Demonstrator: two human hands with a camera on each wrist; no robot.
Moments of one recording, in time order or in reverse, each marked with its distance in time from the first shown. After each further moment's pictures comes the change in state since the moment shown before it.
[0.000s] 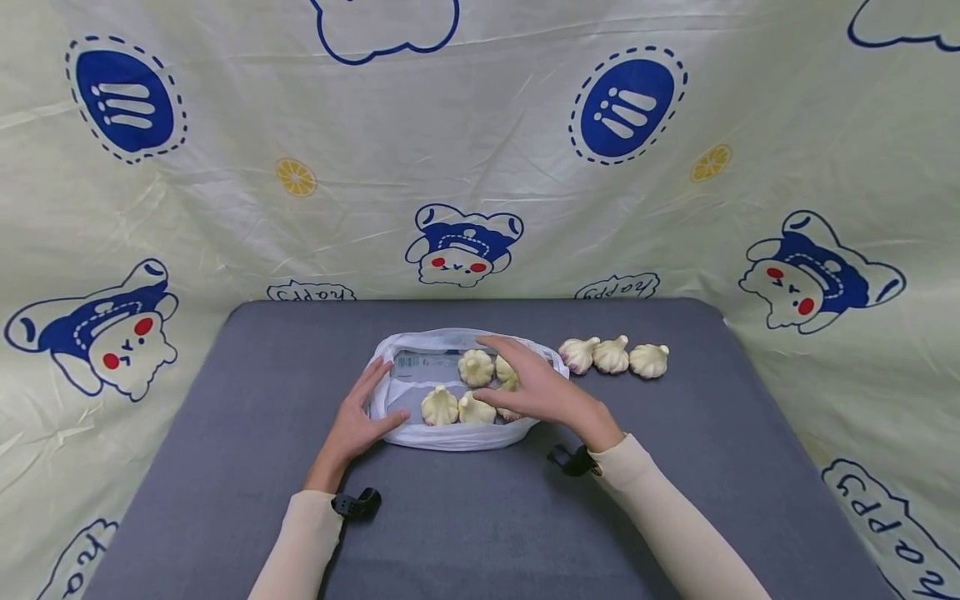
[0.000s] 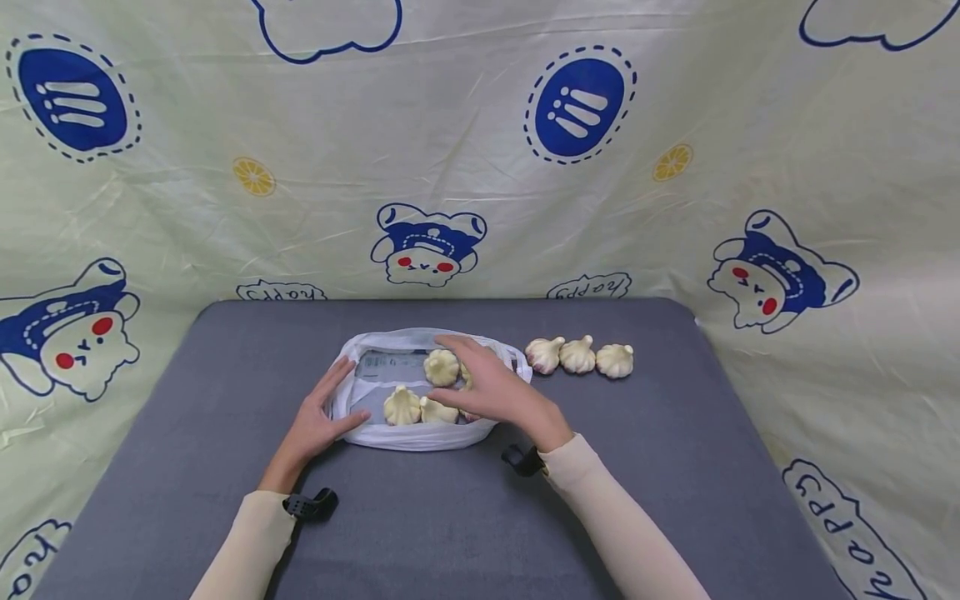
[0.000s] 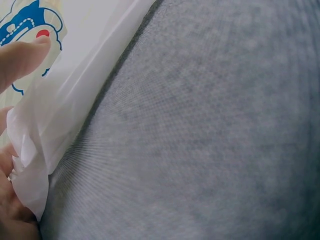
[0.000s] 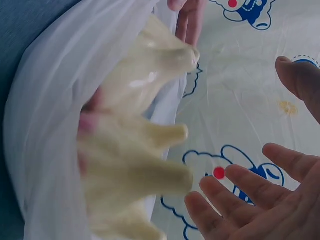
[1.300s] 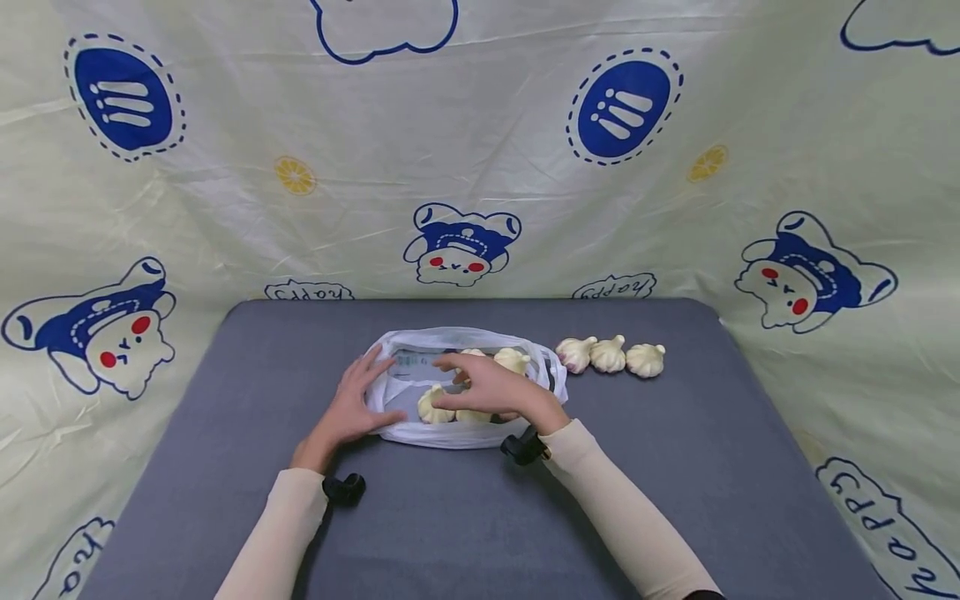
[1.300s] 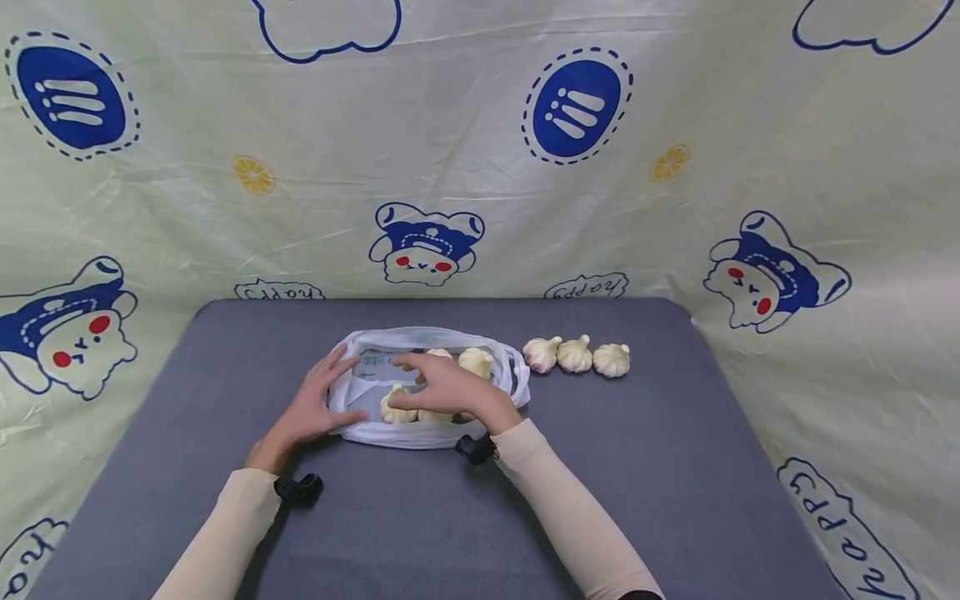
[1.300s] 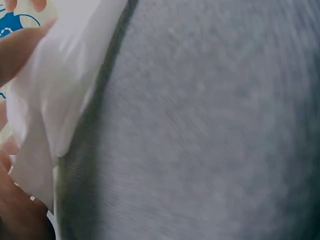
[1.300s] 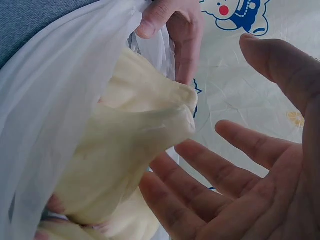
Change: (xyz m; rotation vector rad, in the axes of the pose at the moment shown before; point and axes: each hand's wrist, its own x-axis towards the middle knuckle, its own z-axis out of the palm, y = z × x) left_hand 0.019 0.006 -0.019 0.233 -0.145 0.106; right_hand 0.043 -0.011 0.034 0.117 -0.268 0.035
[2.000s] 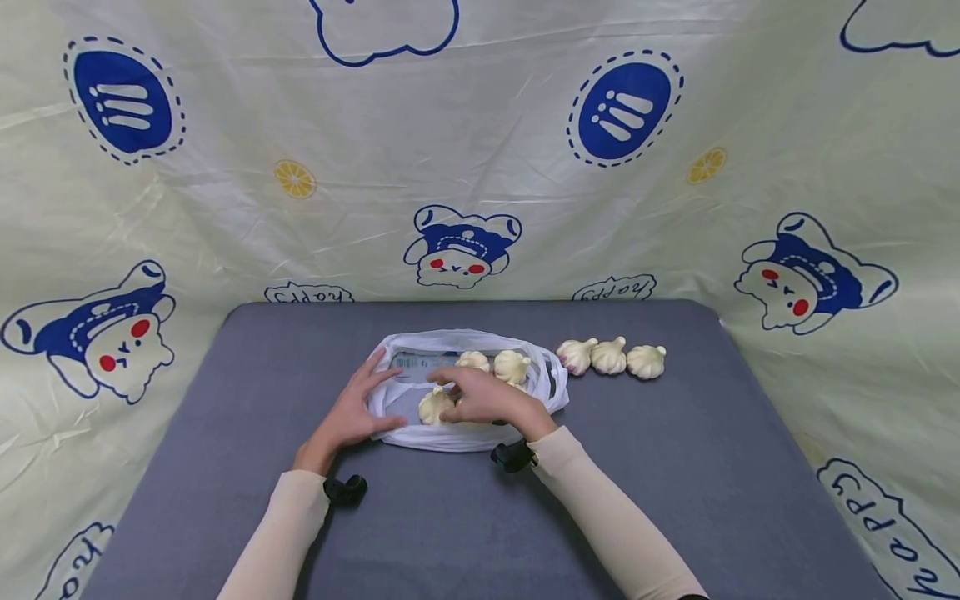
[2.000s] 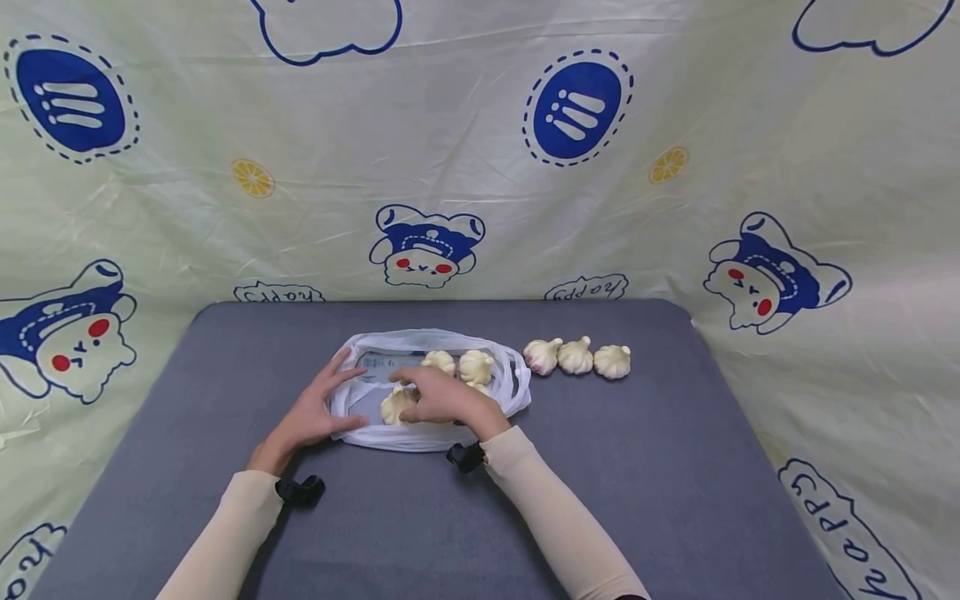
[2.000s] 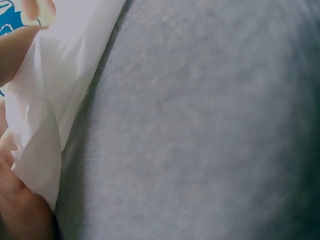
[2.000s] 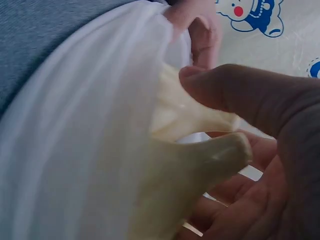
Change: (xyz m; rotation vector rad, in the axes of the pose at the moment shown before) left_hand 0.003 -0.010 0.004 -0.059 -0.021 0.024; right_hand 0.015 0.007 0.019 -0.115 -0.024 -0.029
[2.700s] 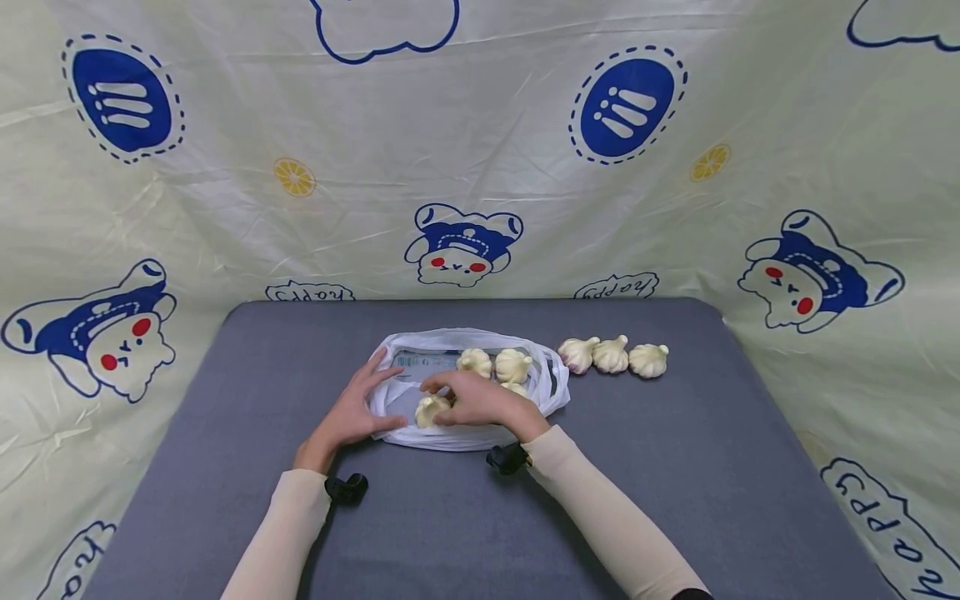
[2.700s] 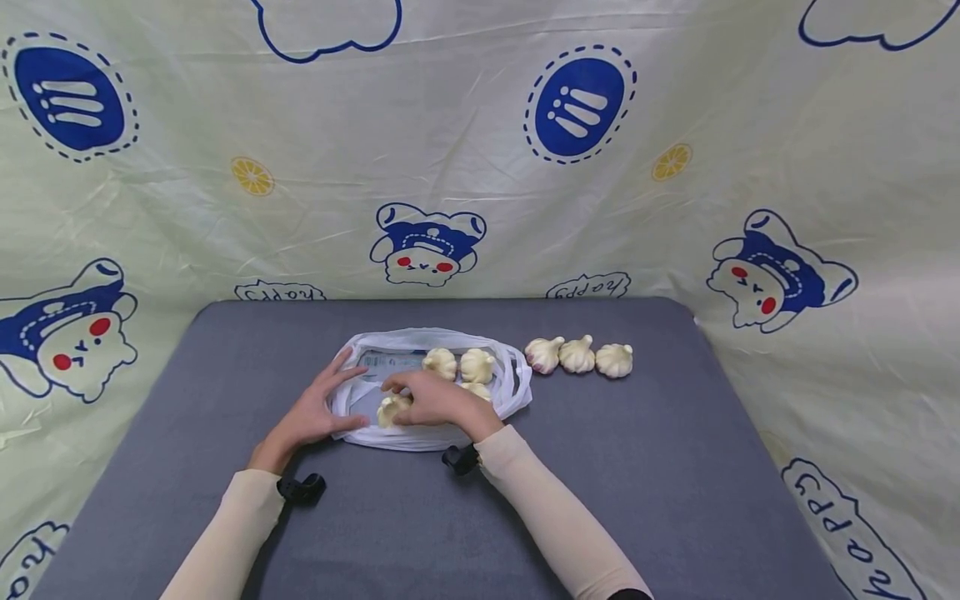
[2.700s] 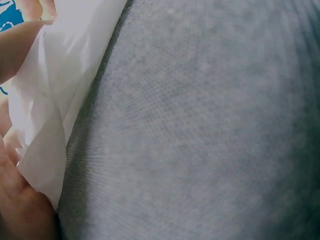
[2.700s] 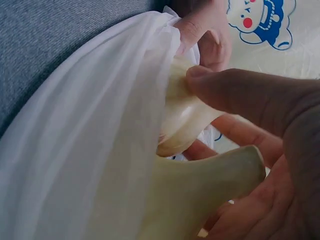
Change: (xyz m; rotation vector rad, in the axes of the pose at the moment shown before) left_hand 0.000 0.001 -0.002 -0.014 -0.036 -0.037; right_hand 0.007 -0.006 0.006 -0.029 -0.032 -0.006
